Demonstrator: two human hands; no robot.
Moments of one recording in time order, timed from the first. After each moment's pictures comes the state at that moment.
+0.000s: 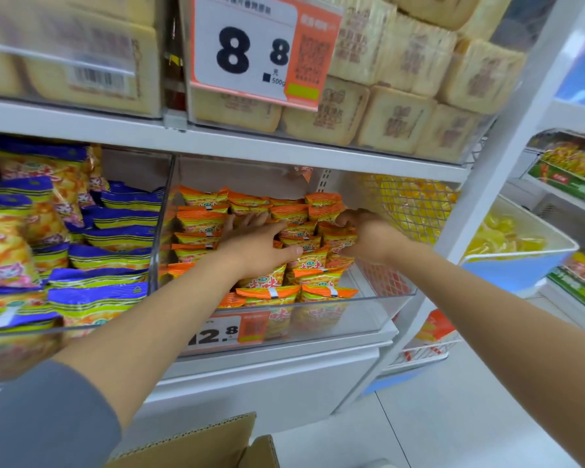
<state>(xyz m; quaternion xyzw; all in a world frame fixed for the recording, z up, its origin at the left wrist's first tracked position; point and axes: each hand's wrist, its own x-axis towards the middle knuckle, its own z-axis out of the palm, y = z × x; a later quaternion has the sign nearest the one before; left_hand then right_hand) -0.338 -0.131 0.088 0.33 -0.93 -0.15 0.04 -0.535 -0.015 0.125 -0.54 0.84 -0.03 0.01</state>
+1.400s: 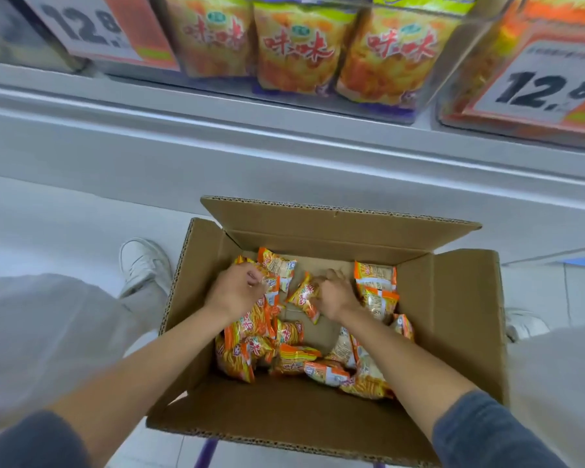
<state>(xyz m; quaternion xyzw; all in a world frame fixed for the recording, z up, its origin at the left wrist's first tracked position) 0.032 0.014 -0.201 0.64 -0.63 -0.45 0.00 -0.180 0.061 -0.312 -0.62 0.70 0.11 0.33</state>
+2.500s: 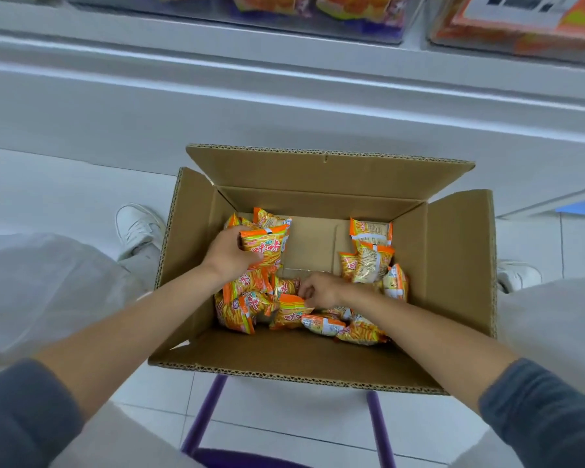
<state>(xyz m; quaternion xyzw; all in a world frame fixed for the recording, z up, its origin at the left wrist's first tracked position) 0.029 0.033 -0.185 0.65 -0.55 -0.52 0.03 -0.163 0.113 -0.288 -0.55 0.58 0.12 0.58</state>
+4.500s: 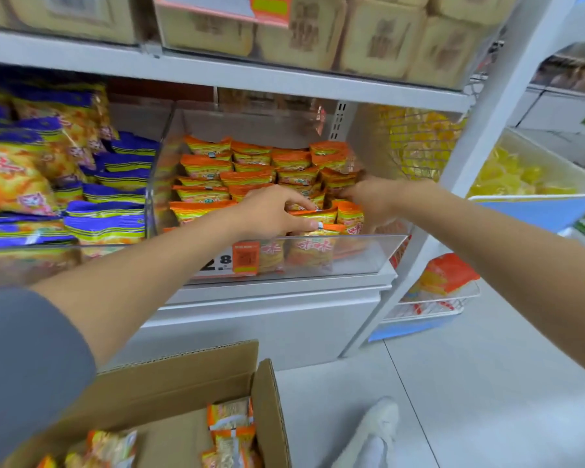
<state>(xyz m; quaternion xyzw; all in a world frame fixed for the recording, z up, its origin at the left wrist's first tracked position) -0.332 -0.085 0.089 0.24 -0.92 -0.30 0.10 -0.524 0.006 0.131 -0.63 0.75 0.20 0.03</state>
